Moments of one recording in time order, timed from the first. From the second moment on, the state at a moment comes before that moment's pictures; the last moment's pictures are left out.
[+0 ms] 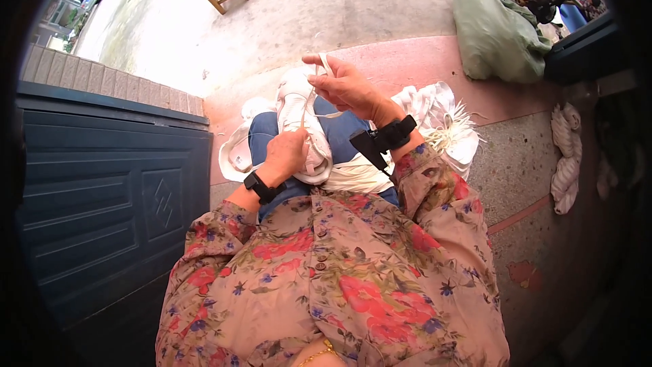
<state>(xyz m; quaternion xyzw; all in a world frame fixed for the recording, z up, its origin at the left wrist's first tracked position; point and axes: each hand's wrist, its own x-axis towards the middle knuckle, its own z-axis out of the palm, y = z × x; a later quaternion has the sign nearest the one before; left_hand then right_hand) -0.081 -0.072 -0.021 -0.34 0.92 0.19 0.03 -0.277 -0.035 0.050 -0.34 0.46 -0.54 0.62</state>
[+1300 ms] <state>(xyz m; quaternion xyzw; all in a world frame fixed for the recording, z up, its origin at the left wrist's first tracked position) -0.063 -0.066 -0.028 -0.34 0.87 0.33 -0.13 -0.221 -0.011 -0.051 -0.63 0.62 -0.42 0.23</state>
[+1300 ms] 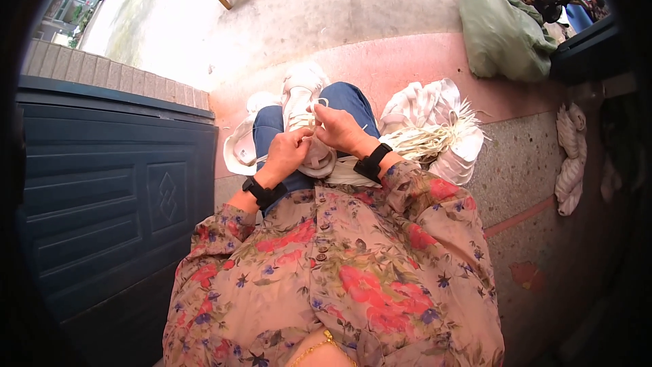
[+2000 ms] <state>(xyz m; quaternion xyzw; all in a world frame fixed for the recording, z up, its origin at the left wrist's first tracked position) -0.077 -0.073 -0.025 -0.24 0.95 0.07 -0.20 -0.233 -0.023 -0.035 -0.47 0.53 -0.41 0.58</state>
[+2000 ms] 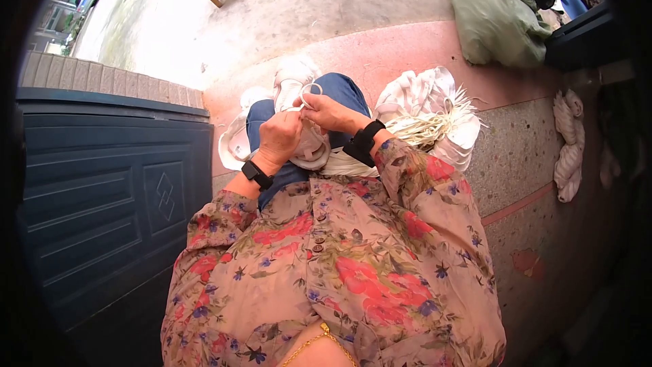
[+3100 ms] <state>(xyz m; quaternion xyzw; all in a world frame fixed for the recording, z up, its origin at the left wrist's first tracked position) 0.057 -0.098 -0.017 -0.13 0.98 -0.09 -0.07 -0.209 0.004 -0.043 -0.64 0.66 -0.37 0.15</state>
